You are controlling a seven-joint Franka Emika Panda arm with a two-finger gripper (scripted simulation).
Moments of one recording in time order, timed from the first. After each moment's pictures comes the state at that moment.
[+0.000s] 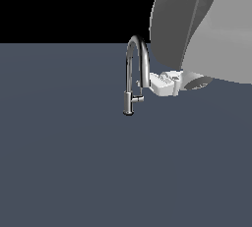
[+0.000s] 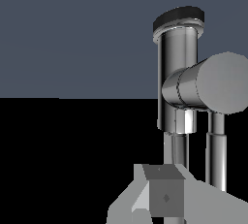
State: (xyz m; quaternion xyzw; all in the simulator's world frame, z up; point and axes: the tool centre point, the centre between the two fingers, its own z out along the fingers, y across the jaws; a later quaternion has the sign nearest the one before) arm 0.104 -0.054 0.130 -0.55 0.44 0.55 0.44
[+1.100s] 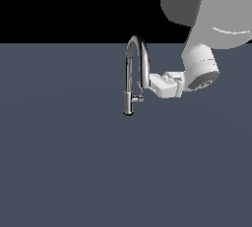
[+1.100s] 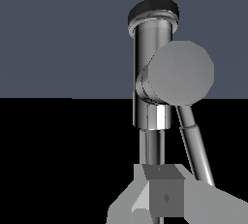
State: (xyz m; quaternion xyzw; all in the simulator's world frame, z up) arm 0.080 -0.056 0.134 -0.55 0.44 0.55 0.44
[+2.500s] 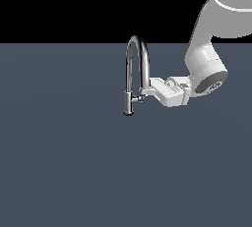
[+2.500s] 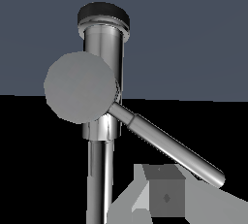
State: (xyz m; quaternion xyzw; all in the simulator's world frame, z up) arm 0.035 -0.062 0.125 -0.56 0.43 0.55 0.45
